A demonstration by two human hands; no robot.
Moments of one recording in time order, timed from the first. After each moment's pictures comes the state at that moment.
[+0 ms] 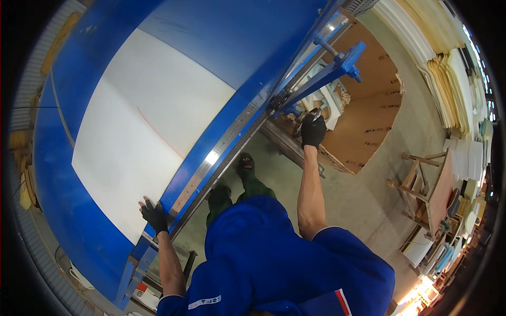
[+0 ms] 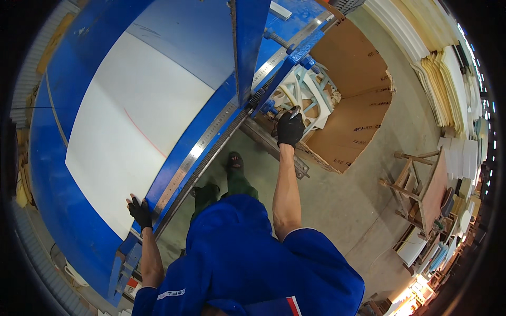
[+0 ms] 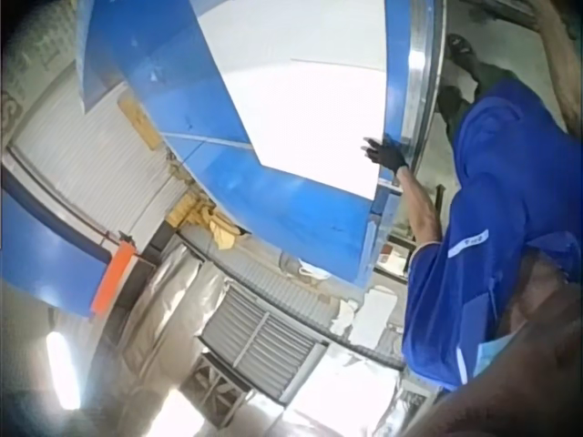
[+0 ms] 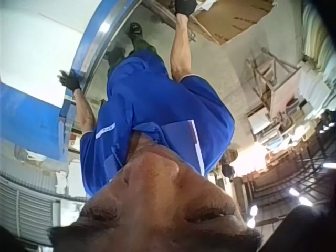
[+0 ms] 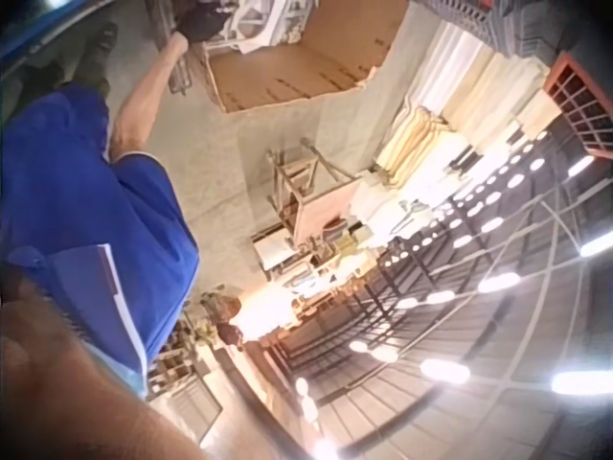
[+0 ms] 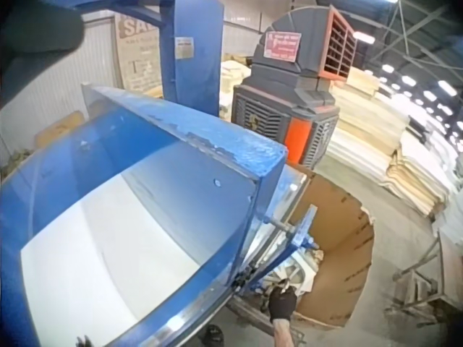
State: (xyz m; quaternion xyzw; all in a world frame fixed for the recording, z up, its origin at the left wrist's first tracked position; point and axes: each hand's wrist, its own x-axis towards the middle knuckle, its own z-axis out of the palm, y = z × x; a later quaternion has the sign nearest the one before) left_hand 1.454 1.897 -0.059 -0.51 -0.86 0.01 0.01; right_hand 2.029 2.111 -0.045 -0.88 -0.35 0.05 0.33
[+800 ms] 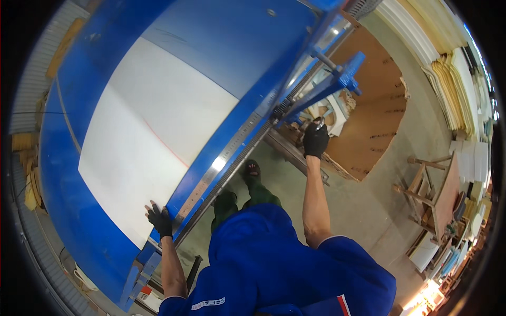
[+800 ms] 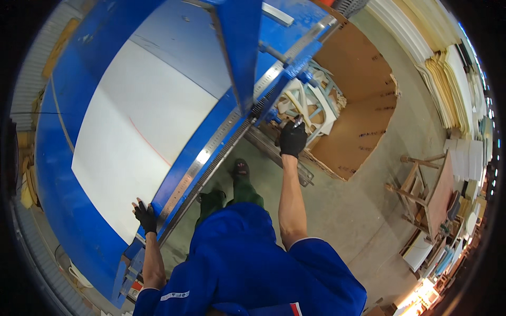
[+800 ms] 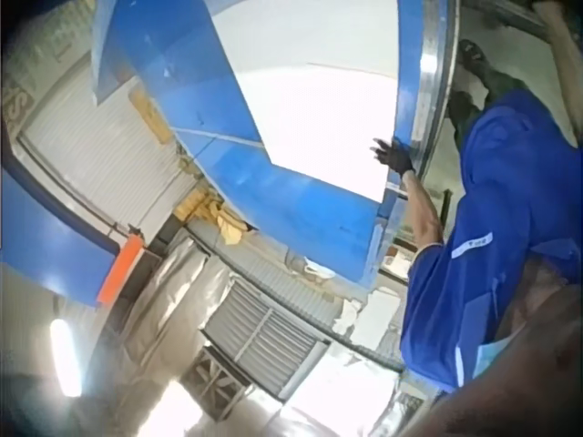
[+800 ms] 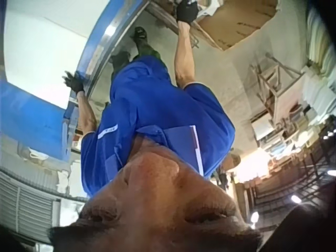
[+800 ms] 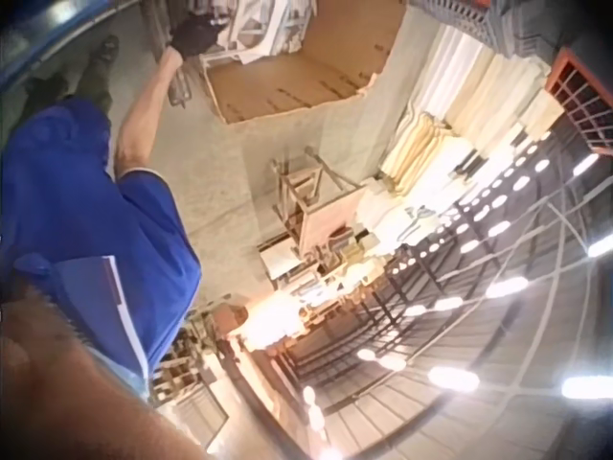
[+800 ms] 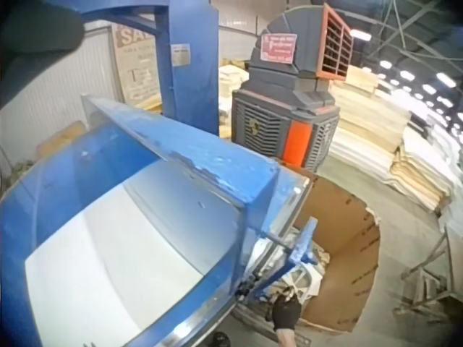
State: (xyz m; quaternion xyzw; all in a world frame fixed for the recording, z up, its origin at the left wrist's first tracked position) left_hand 1.448 1.903 -0.061 -0.54 -0.84 0.03 0.01; right_hand 2.020 2.115 -0.033 -0.87 -0.34 0.08 0.35
